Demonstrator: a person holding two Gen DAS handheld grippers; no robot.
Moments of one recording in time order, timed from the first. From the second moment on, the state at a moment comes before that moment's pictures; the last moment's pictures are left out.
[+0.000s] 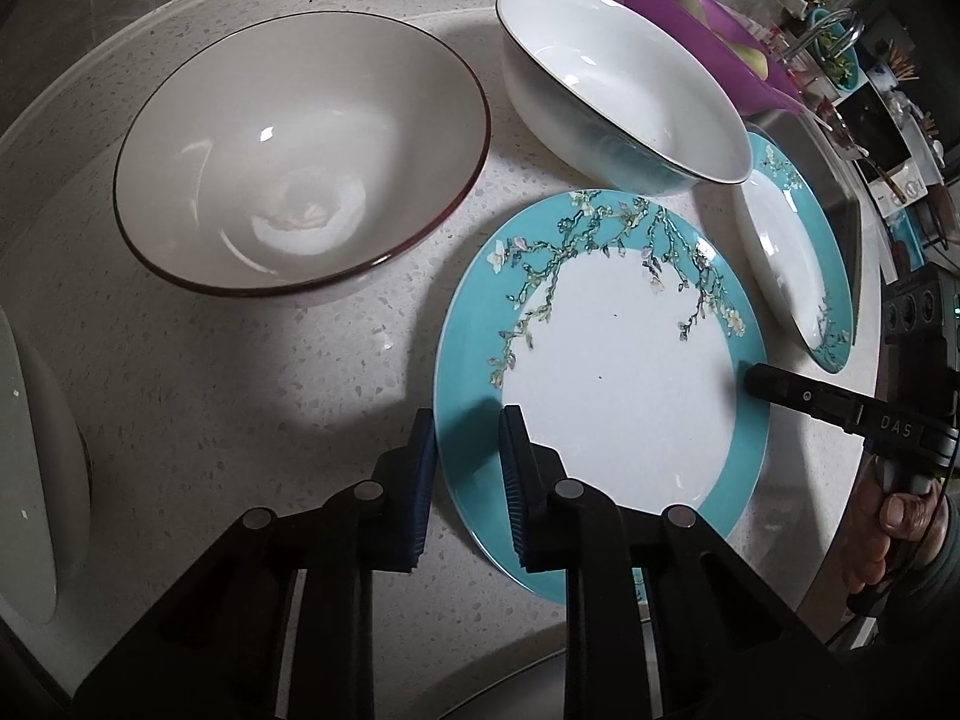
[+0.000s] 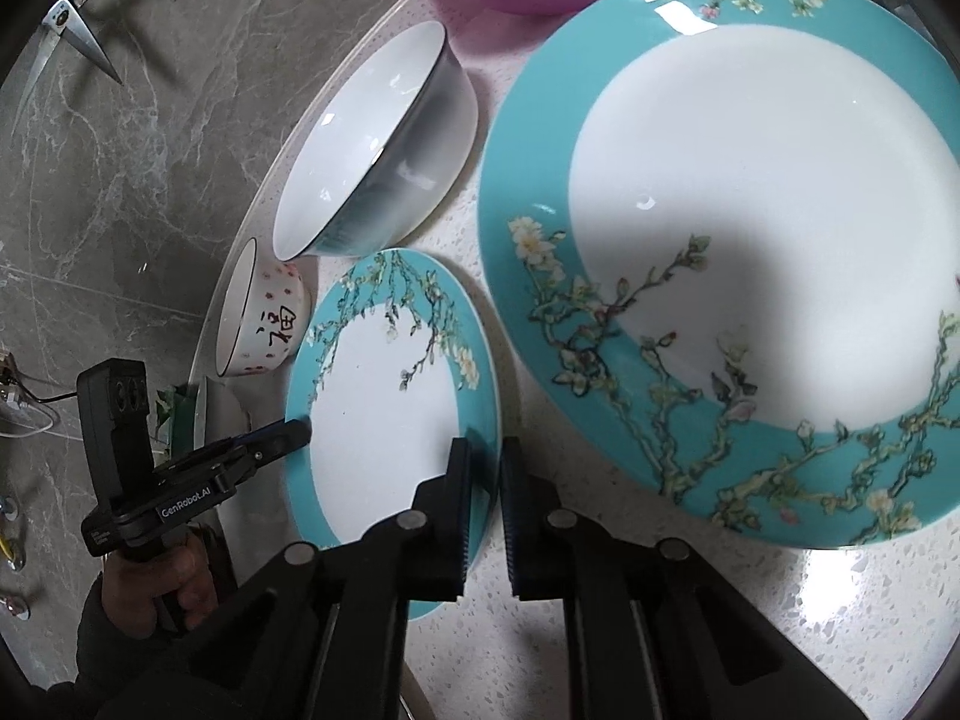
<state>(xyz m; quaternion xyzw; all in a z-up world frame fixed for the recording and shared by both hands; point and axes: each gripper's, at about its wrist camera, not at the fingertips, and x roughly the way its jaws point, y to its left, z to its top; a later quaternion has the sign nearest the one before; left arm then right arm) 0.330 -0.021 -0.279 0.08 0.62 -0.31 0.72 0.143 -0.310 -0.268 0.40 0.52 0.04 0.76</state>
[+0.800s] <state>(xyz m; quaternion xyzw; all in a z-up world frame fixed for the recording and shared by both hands) 0.320 -0.011 -0.241 0.07 0.61 -0.31 0.73 0.135 -0.312 -0.251 0.41 0.52 0.03 0.75</state>
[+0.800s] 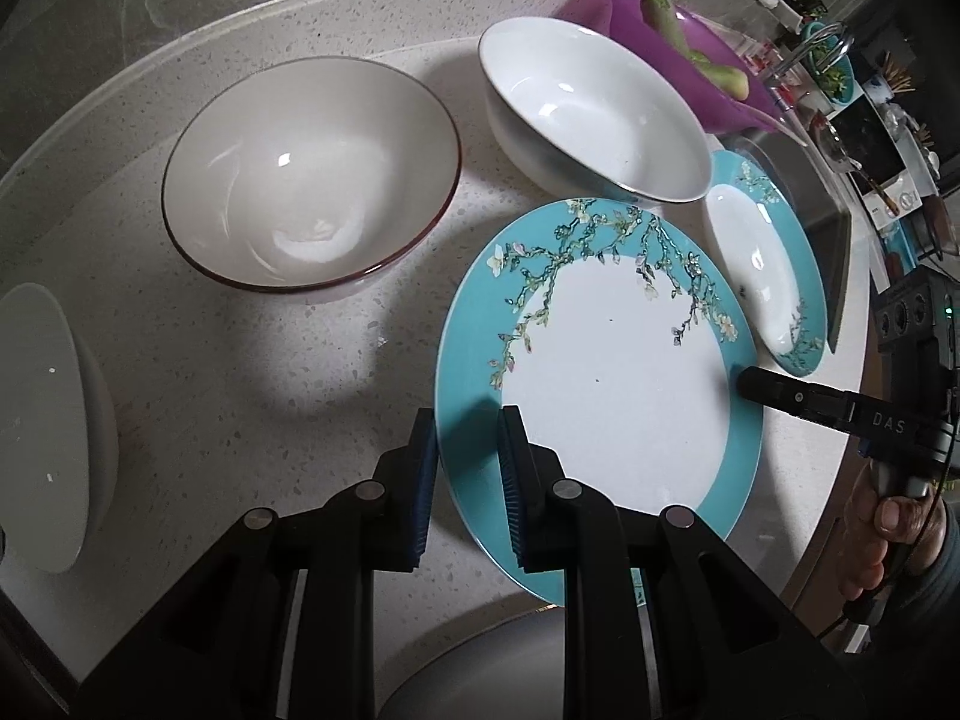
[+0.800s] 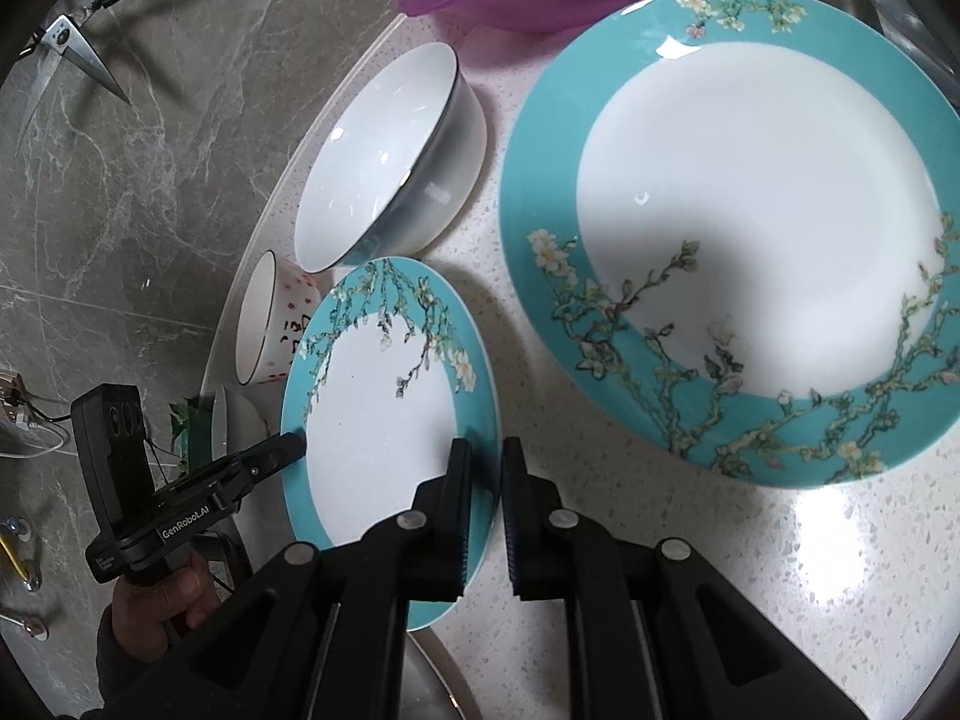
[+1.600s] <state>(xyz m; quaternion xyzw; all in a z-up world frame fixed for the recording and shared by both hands) 0.210 0.095 -0.181 0.04 0.59 -0.29 0.75 0.094 -0.247 -0.202 0.37 0.52 0.08 0.76</state>
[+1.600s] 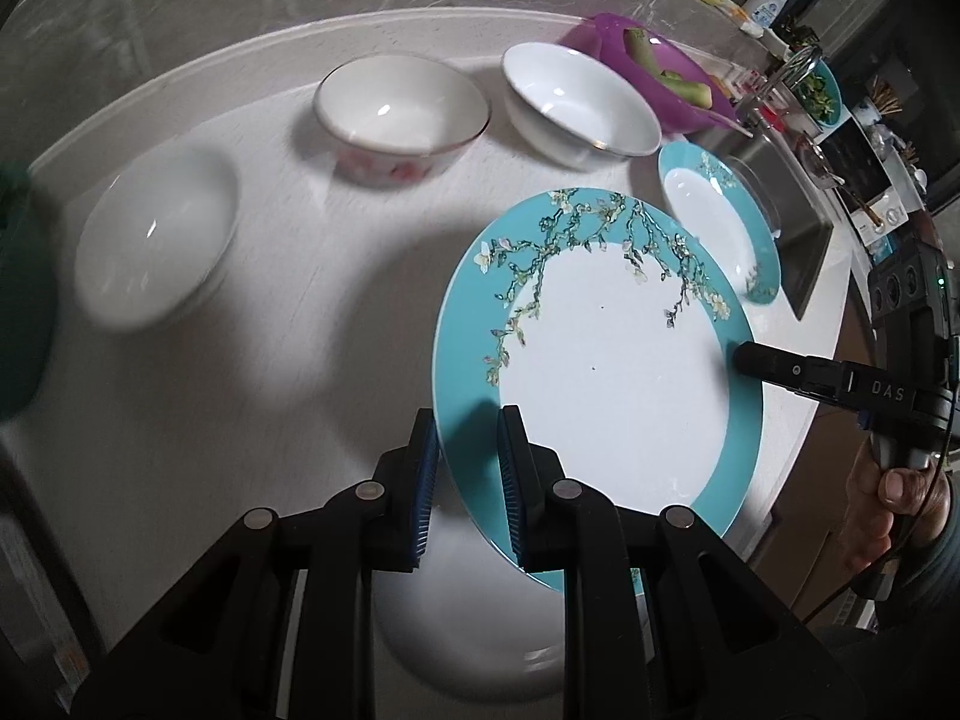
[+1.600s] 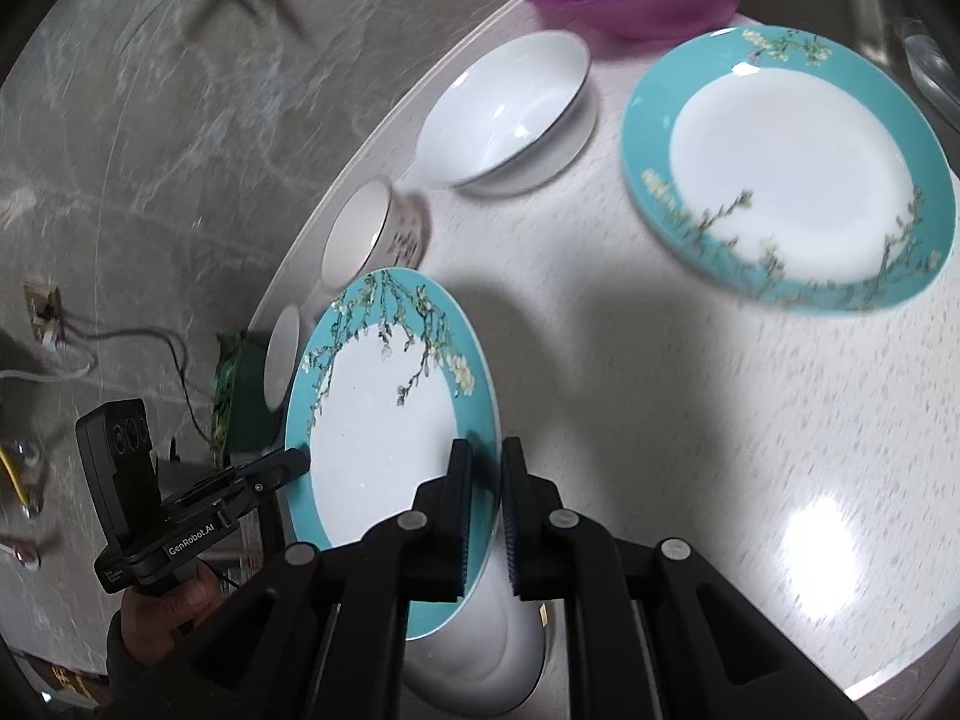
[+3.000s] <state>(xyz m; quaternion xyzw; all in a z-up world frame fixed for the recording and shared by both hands) 0.094 0.158 -0.253 0.07 0.60 -0.28 0.75 0.030 -0.174 -0.249 0.28 0.56 0.06 0.77</state>
